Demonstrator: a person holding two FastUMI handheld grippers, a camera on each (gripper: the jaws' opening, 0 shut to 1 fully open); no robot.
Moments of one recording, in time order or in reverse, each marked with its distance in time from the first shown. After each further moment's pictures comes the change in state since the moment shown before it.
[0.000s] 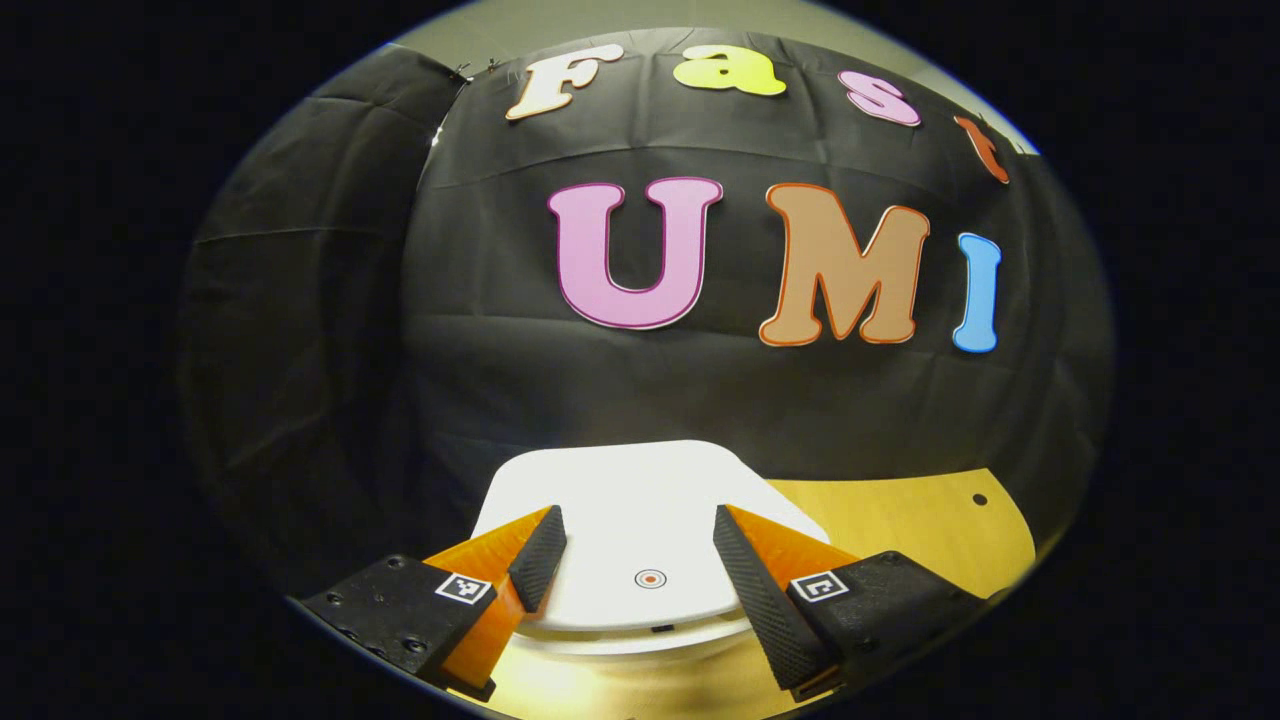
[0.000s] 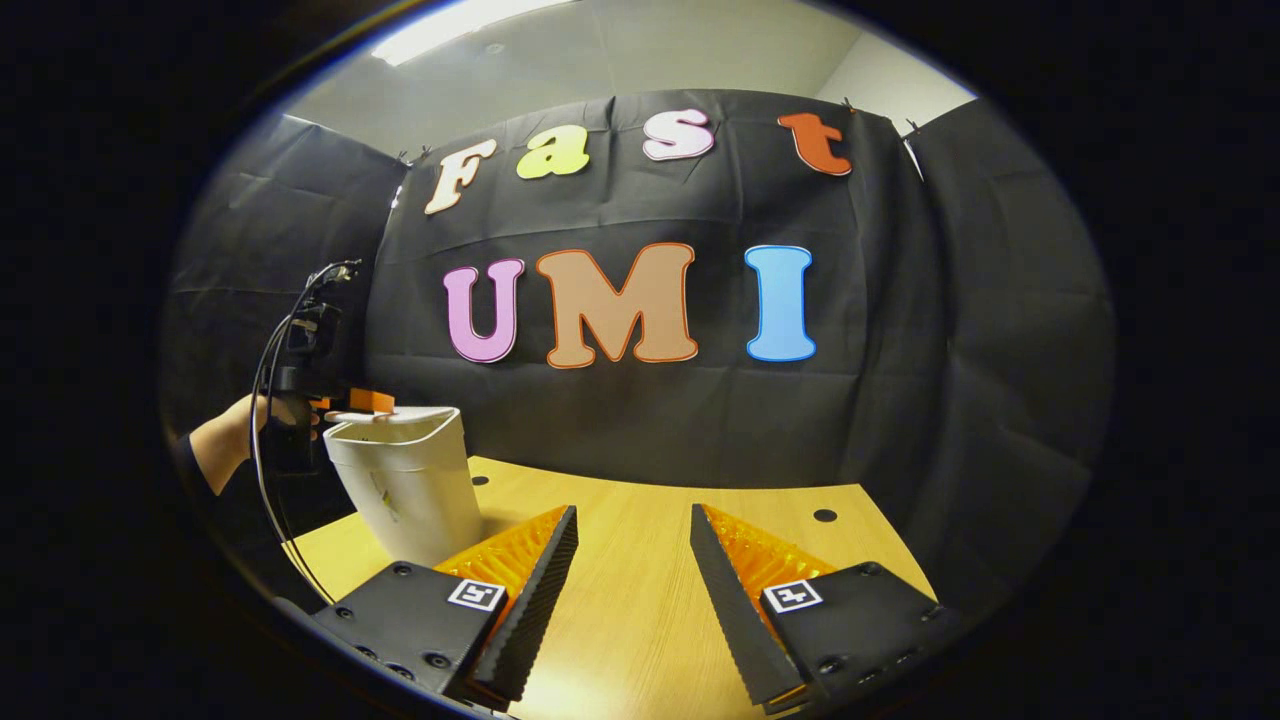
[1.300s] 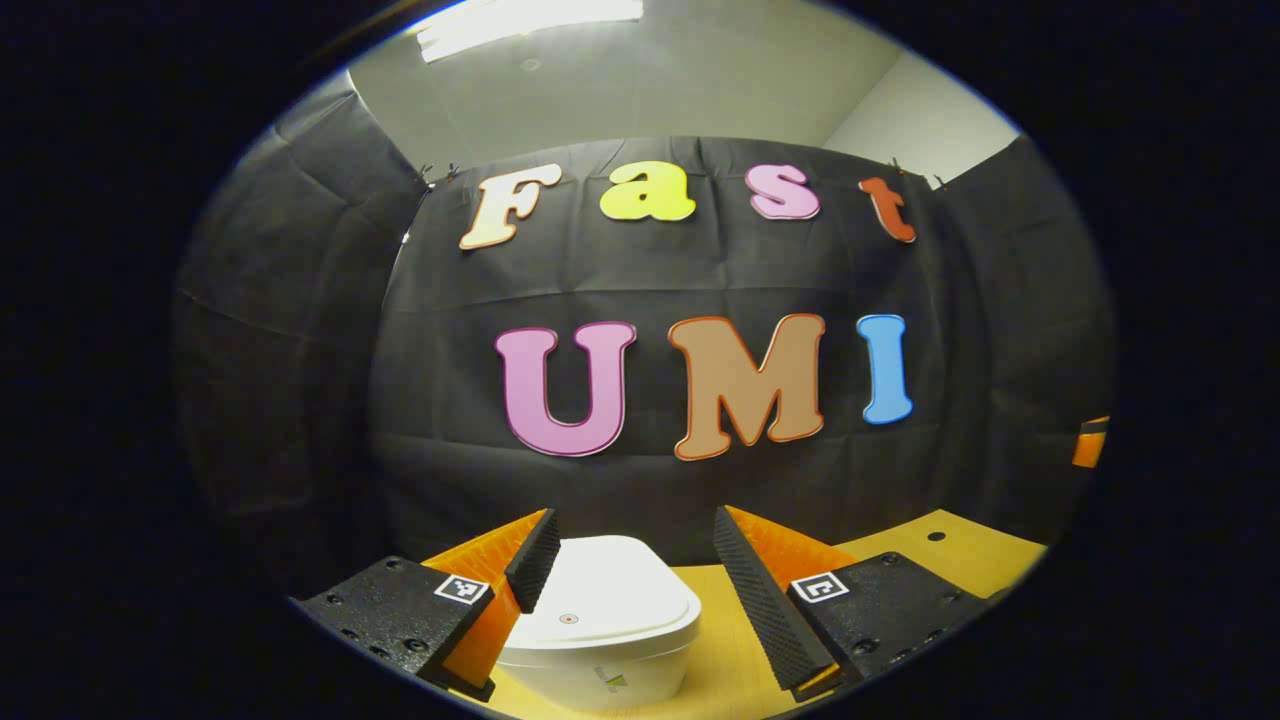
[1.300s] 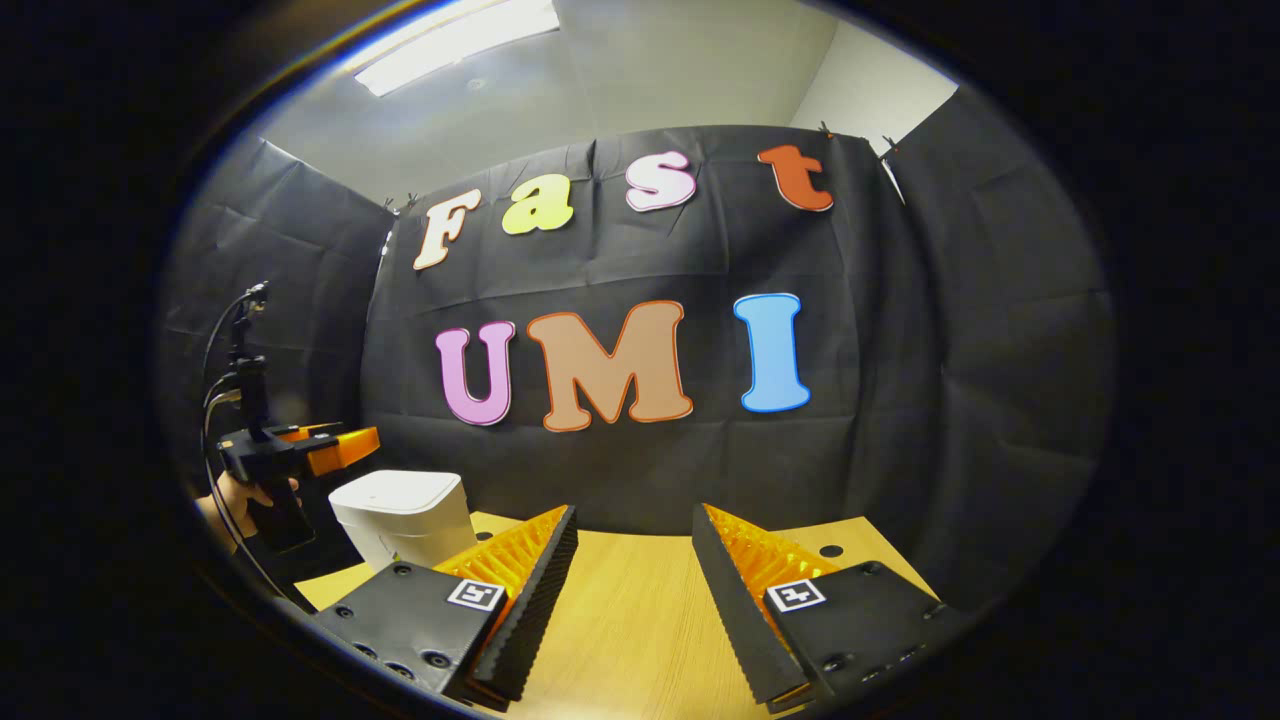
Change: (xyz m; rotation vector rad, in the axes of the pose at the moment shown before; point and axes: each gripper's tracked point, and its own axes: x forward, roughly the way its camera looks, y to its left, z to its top) left arm -0.113 -0.085 0.075 0.098 -0.433 -0.178; right arm -0.005 -0.004 0.067 0.071 -0.173 -0.019
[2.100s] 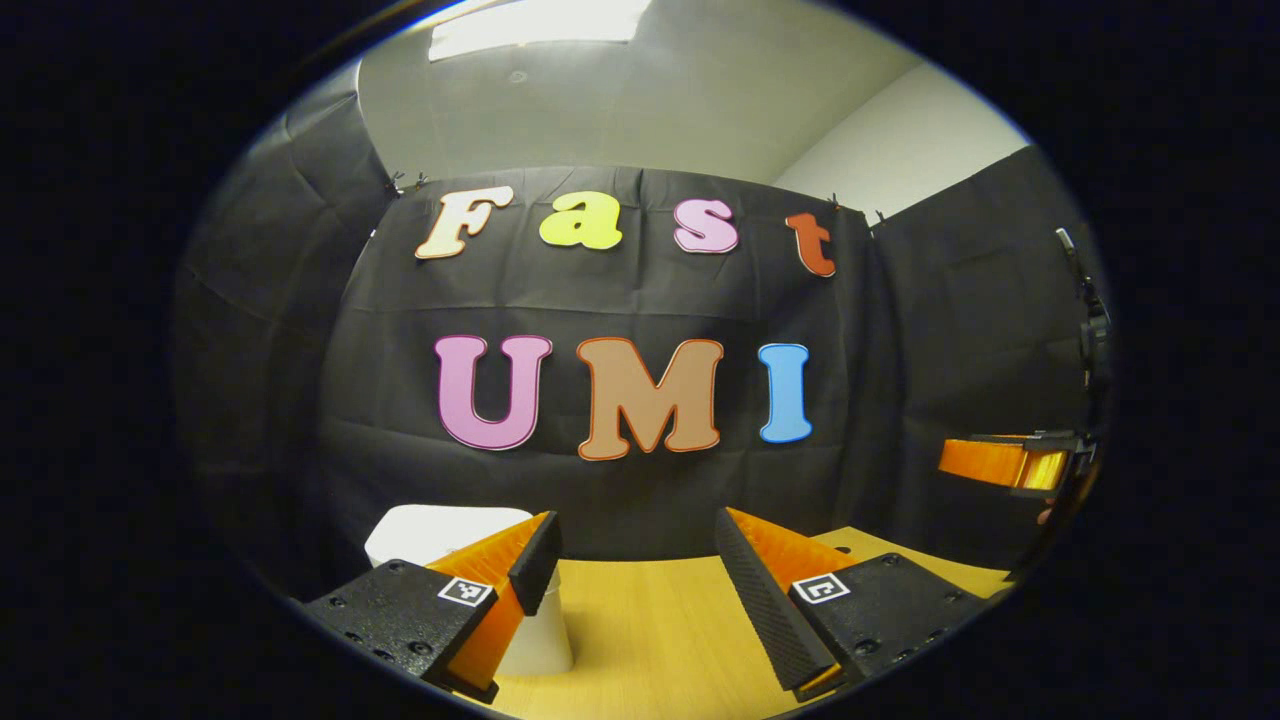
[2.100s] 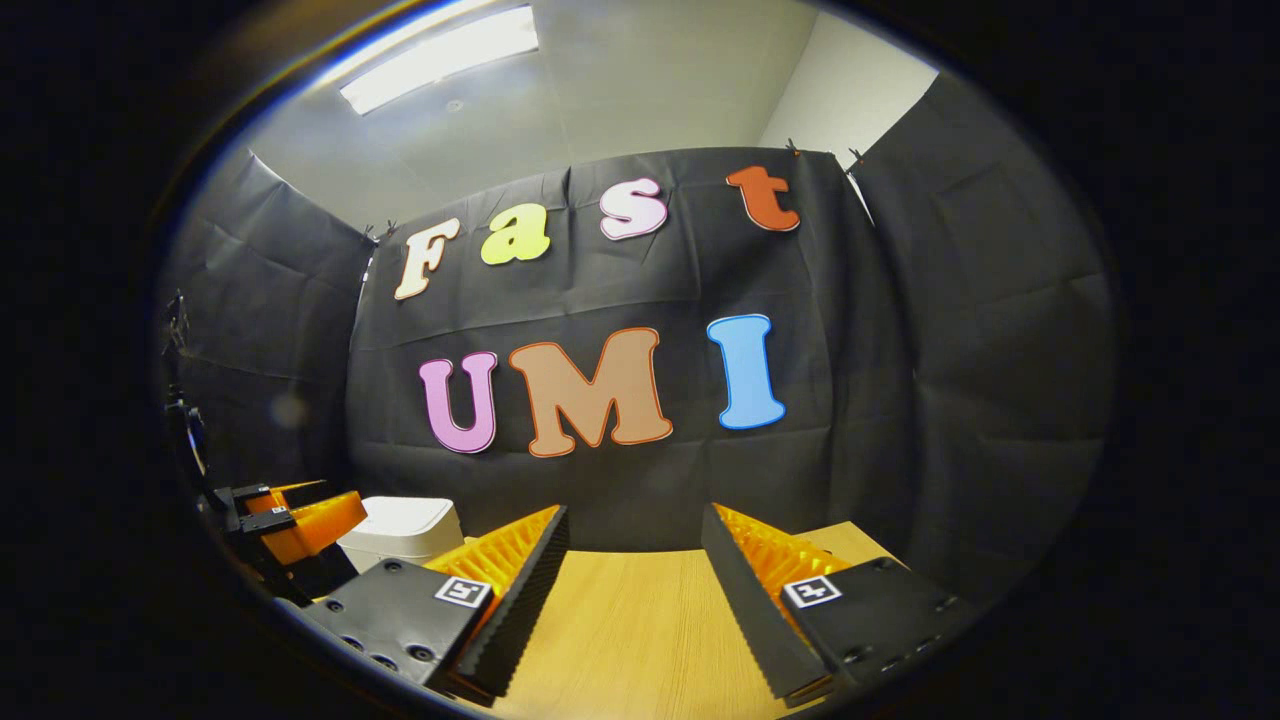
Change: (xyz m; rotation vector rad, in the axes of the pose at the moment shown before) left arm -0.079 -0.098 -0.007 -0.094 -0.040 -0.152; right arm -0.019 -0.004 -0.001 0.052 -0.057 -0.059
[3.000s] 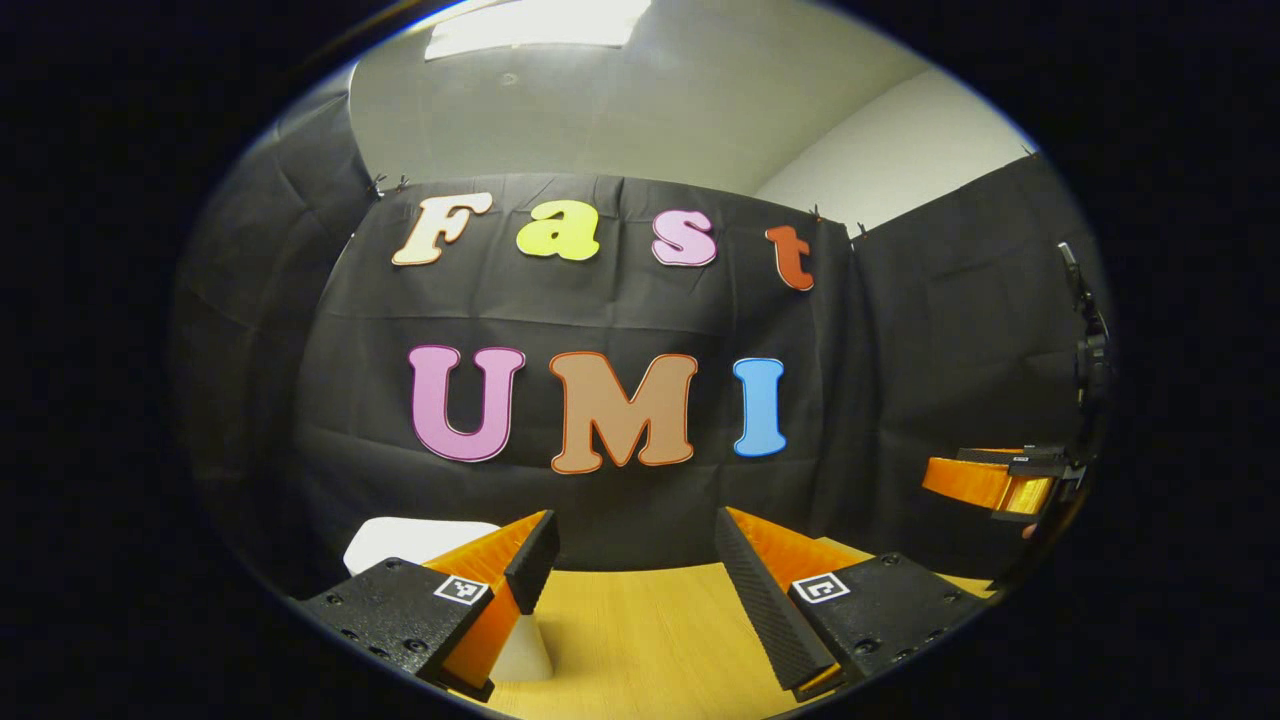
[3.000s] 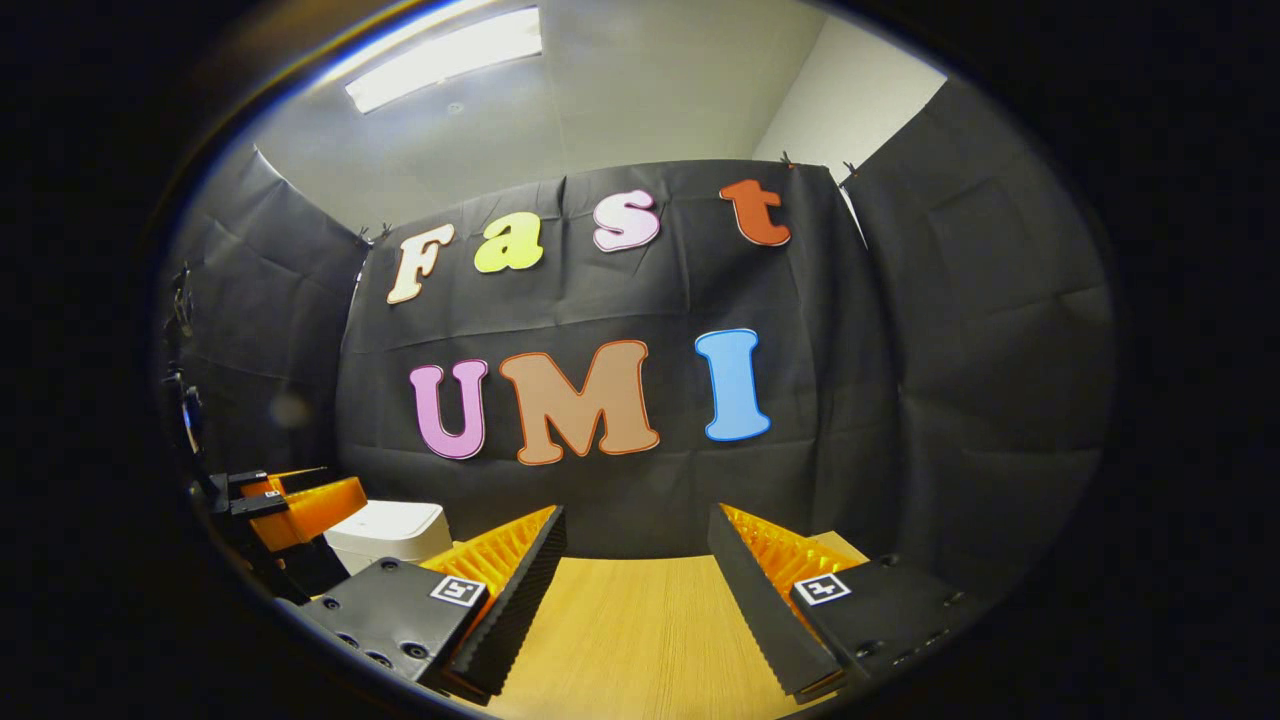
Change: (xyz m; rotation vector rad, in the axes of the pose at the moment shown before) left arm 0.006 -0.017 0.026 0.011 -0.033 -0.057; right arm -0.011 -0.006 0.014 -0.017 -0.027 -0.027
